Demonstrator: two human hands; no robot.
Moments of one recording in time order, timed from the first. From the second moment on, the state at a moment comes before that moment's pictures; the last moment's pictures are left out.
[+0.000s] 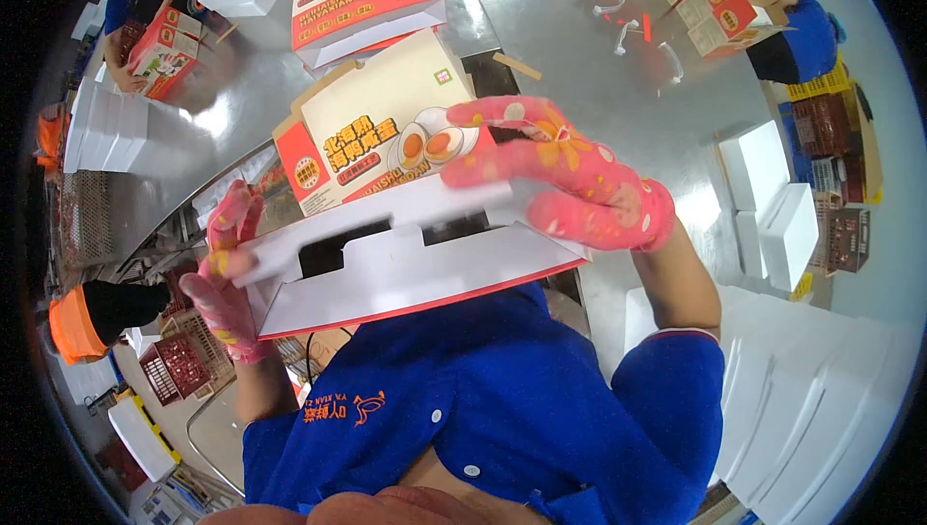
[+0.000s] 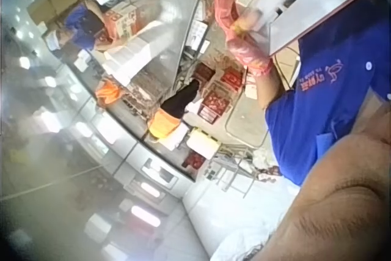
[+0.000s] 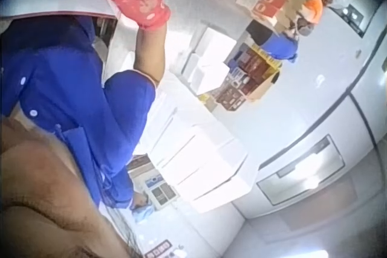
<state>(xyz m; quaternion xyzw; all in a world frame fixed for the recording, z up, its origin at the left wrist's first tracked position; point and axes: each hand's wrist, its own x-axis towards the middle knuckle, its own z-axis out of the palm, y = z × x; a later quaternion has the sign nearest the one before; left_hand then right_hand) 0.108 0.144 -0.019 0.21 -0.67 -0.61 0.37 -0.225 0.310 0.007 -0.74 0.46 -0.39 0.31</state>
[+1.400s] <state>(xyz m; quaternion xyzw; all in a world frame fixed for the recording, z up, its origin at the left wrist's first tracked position) -0.064 -0.059 -0.195 0.52 -0.74 -0.25 0.33 -0.363 0.087 -0.158 -0.46 0.76 -0.44 0.13</state>
